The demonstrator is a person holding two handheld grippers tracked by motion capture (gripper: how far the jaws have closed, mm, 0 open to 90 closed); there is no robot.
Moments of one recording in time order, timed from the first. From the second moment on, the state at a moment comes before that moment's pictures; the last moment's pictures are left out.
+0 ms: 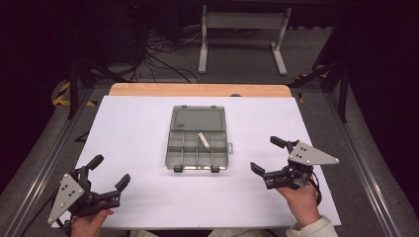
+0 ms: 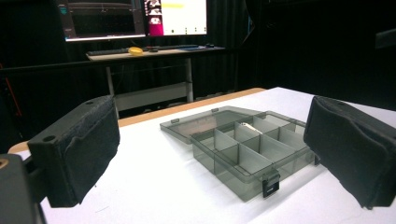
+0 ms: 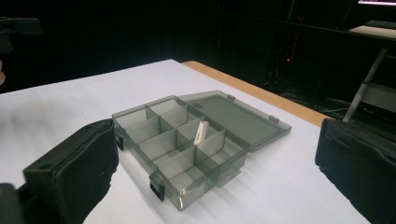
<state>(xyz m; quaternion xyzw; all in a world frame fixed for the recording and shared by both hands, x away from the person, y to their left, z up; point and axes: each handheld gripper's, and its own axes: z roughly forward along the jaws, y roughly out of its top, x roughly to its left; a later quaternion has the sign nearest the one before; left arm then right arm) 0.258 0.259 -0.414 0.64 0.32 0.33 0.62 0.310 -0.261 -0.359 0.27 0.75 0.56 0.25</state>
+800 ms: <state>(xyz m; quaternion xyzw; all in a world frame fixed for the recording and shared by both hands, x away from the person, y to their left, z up) 0.259 0.262 -0.416 0.64 0.32 0.34 0.62 0.298 -0.276 -0.430 0.28 0.73 0.55 0.27</state>
